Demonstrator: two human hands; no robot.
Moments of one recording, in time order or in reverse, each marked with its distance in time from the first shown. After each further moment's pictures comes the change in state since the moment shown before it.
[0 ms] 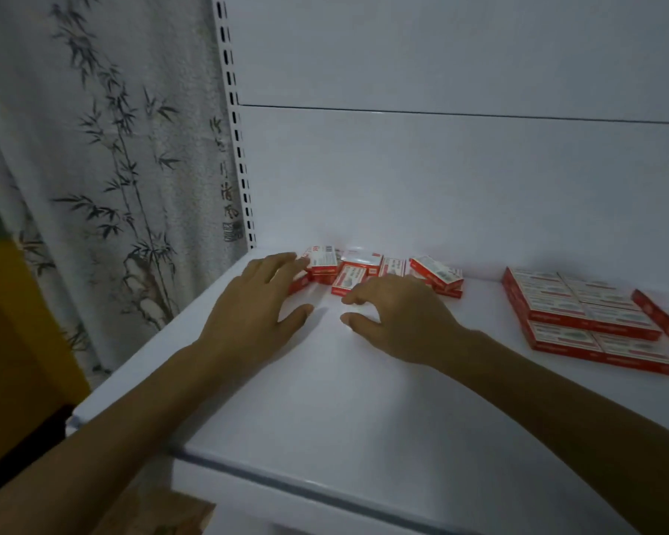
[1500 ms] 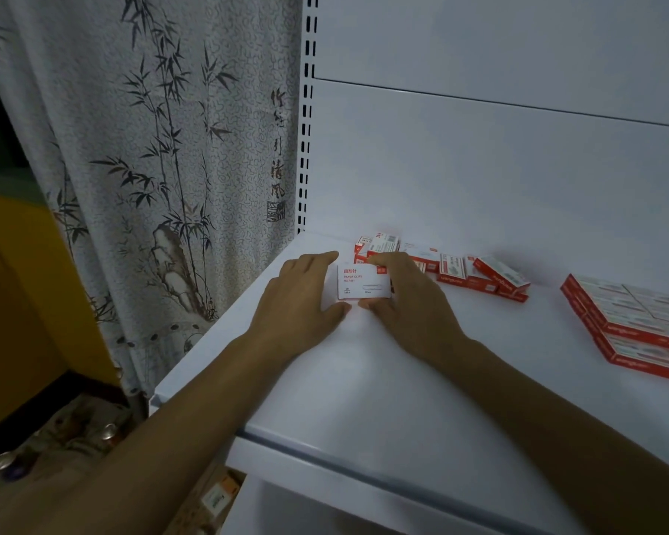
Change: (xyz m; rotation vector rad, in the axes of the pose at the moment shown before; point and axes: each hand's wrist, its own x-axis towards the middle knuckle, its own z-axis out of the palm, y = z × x) left_hand -0.007 -0.050 0.021 -0.209 0.003 -0.152; right_hand 0.048 -0.035 0.063 0.105 0.151 0.158
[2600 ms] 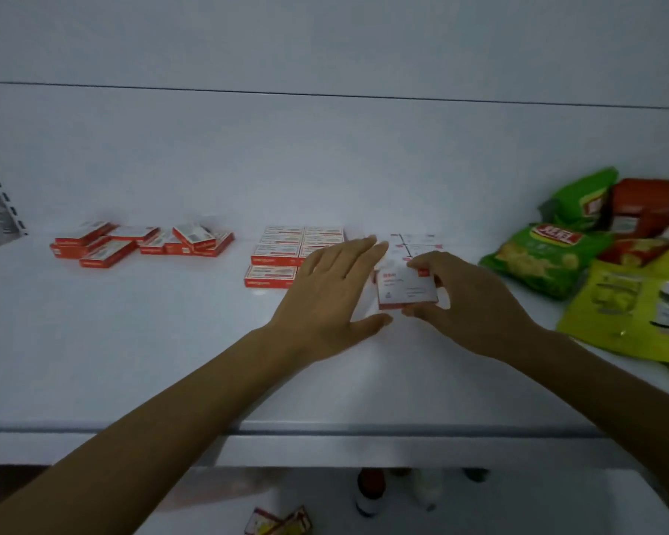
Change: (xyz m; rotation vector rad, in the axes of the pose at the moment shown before) left_hand -0.029 0.407 0.158 0.041 -0.055 0.591; right_hand -0.263 0.246 -0.313 -0.219 -0.031 0.264
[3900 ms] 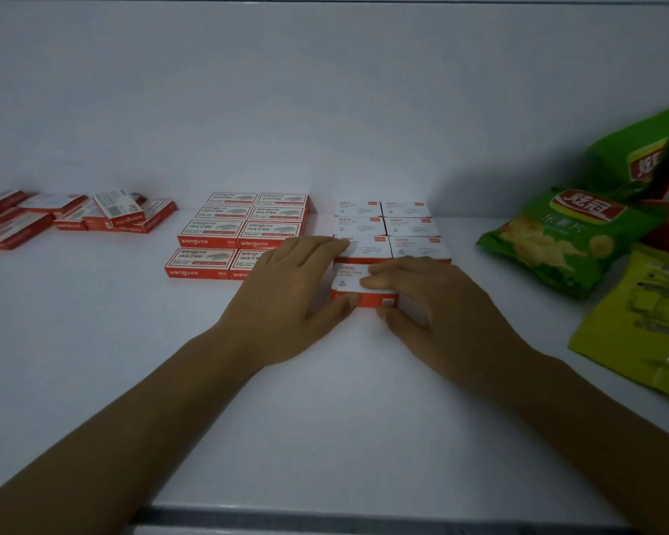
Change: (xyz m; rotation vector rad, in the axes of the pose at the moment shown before) left_hand 0.032 -0.005 0.048 -0.062 -0.100 -0.132; right_hand 0.010 0.048 0.029 0.144 -0.042 -0.149
